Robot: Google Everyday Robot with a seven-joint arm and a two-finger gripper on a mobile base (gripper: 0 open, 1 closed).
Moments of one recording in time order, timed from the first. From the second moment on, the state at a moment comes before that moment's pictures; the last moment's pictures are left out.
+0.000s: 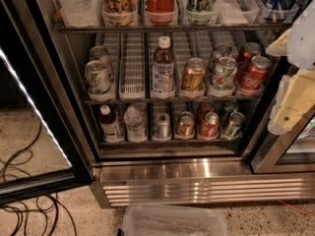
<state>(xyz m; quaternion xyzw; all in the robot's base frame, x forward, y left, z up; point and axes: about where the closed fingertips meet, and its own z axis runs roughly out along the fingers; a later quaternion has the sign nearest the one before) 0.438 -0.217 0.976 -0.60 0.78 -0.03 0.16</state>
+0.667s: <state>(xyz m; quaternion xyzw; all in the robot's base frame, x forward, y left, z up) 0.441 -0.216 0.968 -0.57 0.79 -0.02 0.19</state>
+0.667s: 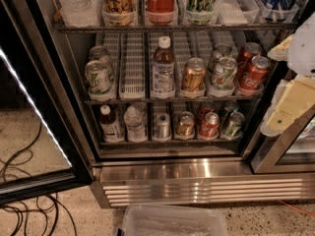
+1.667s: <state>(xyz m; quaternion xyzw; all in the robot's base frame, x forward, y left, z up) 0.437 -0.161 0.871 -0.46 0.83 0.12 0.31</state>
